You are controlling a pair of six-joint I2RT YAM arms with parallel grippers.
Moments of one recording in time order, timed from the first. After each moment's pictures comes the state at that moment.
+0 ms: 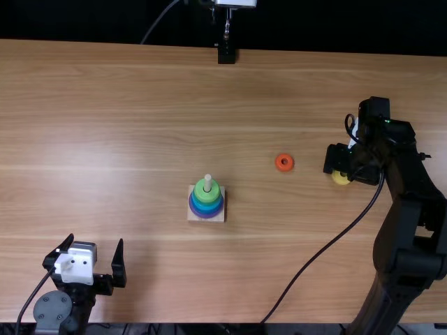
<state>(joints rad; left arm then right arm) -0.04 0.01 0.12 -0.41 0.06 -0.01 -0.13 2.18 1.63 -0.92 -0.02 0.10</state>
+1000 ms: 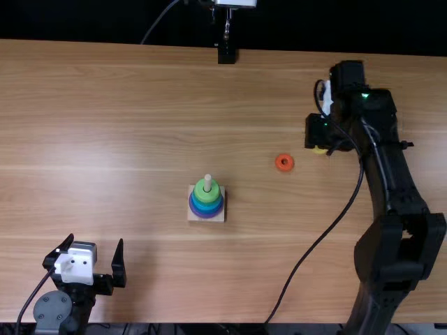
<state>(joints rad) -0.04 0.01 0.12 -0.41 0.06 -0.01 0.09 2.13 1.96 -1.16 -0.02 0.07</state>
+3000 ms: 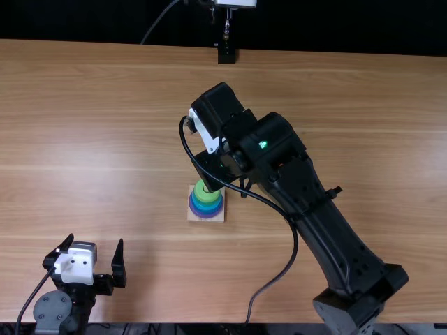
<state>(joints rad) -0.04 0.01 0.12 -0.41 0.06 -0.01 0.65 2.02 2.26 -1.44 -0.03 0.04</state>
